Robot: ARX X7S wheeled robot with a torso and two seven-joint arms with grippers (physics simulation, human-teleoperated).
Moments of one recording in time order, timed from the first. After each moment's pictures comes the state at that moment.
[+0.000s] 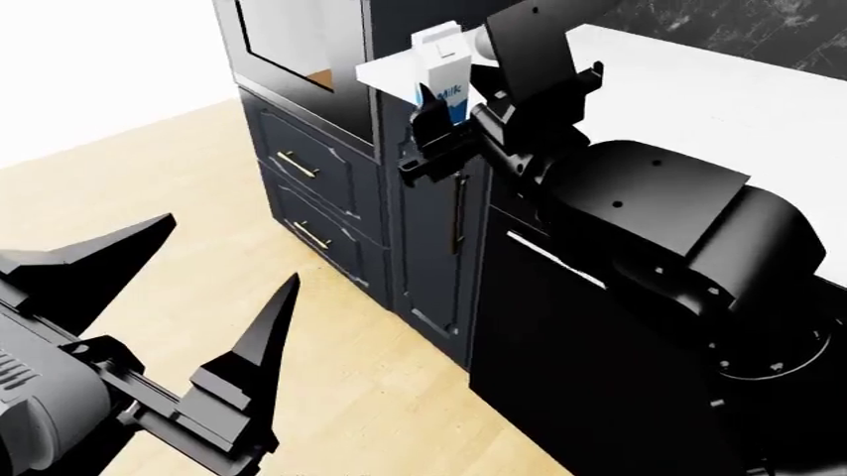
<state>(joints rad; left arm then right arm) -0.59 -0.72 -0.48 1.01 -2.00 -1.24 -0.80 1.24 0.37 -0.66 -0.11 0.84 0.82 0.31</state>
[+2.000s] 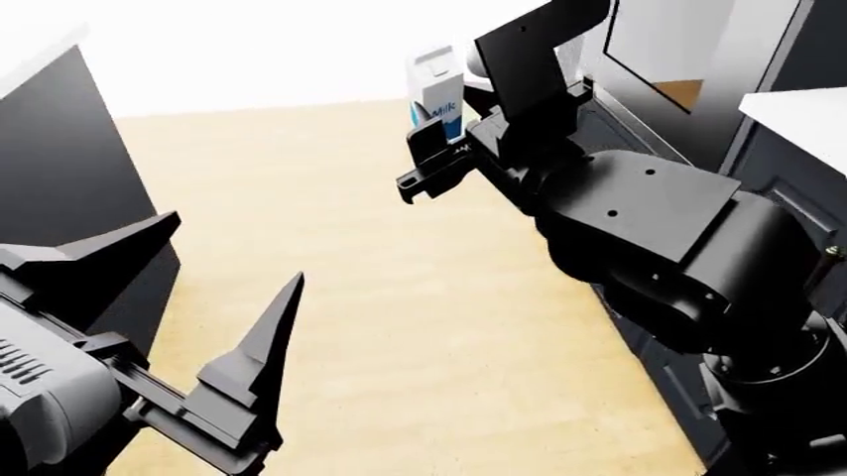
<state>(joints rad) -0.63 -0.70 -0.46 1.00 -2.02 -1.28 -0.84 1.23 0.39 -0.70 -0.11 0.85 0.82 0.29</state>
